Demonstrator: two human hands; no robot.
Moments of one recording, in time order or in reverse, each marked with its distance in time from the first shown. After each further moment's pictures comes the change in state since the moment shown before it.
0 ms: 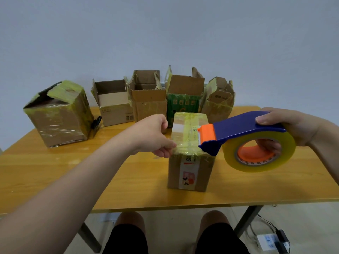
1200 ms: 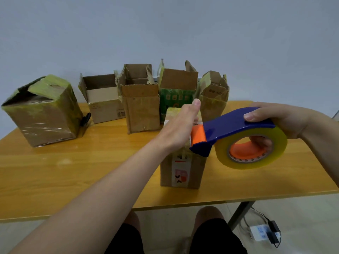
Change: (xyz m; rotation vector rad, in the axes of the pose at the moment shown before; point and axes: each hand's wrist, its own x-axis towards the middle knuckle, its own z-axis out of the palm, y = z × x) left_hand 0.046 0.025 0.066 -0.312 0.044 0.235; right_hand 0.008 -0.001 -0.005 -0.052 -0.035 0.039
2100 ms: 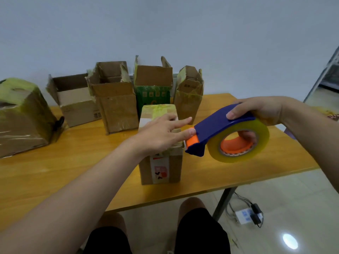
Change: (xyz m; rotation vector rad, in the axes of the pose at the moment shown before) left_hand 0.008 -0.008 0.008 0.598 -0.263 0.067; right_hand -0.025 0.020 -0.025 -0.090 0.108 0.210
